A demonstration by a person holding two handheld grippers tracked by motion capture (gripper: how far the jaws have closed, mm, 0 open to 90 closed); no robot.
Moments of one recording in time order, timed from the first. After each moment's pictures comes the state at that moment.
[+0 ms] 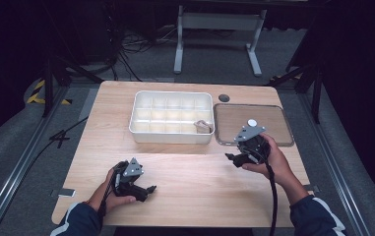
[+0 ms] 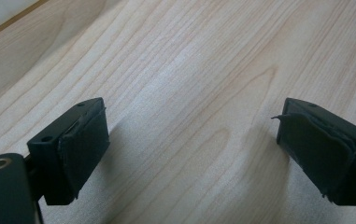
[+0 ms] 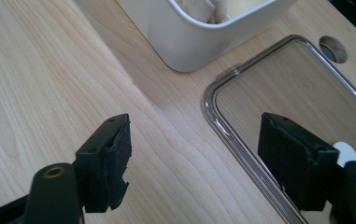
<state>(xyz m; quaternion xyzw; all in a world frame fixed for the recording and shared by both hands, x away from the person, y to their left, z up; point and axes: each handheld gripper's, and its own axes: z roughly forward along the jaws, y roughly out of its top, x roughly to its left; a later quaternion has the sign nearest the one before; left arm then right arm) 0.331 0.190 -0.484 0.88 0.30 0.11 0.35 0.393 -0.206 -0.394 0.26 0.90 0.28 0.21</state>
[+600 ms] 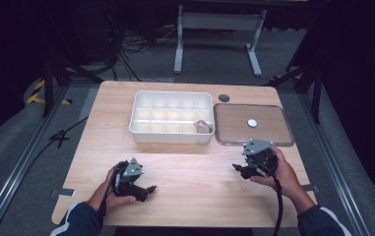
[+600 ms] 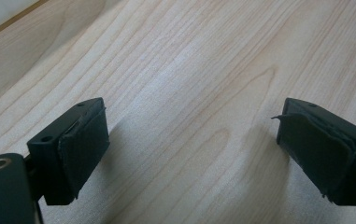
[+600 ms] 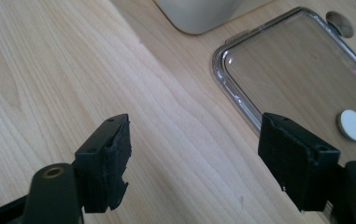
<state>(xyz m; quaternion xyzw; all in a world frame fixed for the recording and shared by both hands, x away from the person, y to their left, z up) 0.331 0.190 -0.484 0.88 0.30 0.11 0.35 0.368 -0.228 -0.416 0.26 0.90 0.28 0.22</state>
